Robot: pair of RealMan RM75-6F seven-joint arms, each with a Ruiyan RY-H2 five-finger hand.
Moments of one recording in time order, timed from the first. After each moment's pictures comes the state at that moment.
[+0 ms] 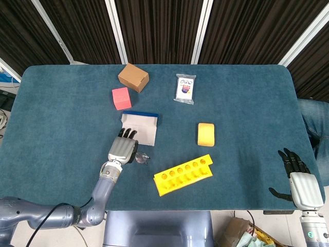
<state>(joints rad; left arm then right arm) -0.90 -1.75 -0.22 -1.54 0.61 1.13 0.82 0.06 -1.12 0.06 -1.71 -1.45 1.45 -0.04</state>
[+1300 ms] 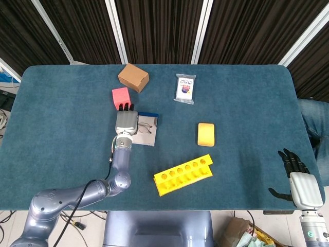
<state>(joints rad) -1.17 -1.99 -0.46 -0.91 0.38 0.99 0.90 0.07 -1.11 0.06 -1.72 -1.43 1.43 -0.03</state>
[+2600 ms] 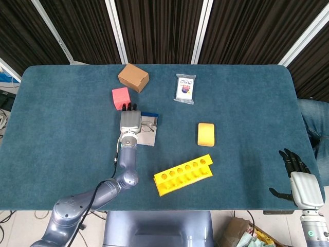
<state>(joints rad) -1.25 -2.16 -0.55 -0.58 0.45 0.87 0.85 0.07 -1.10 0.07 -1.73 -1.41 1.42 -0.03</state>
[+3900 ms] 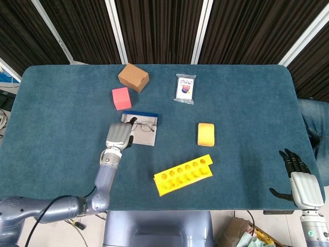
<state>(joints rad) -0.90 -1.78 -0.34 -1.44 0.60 1.12 0.80 0.07 -1.11 0.07 -1.73 -1.41 1.42 -0.04</state>
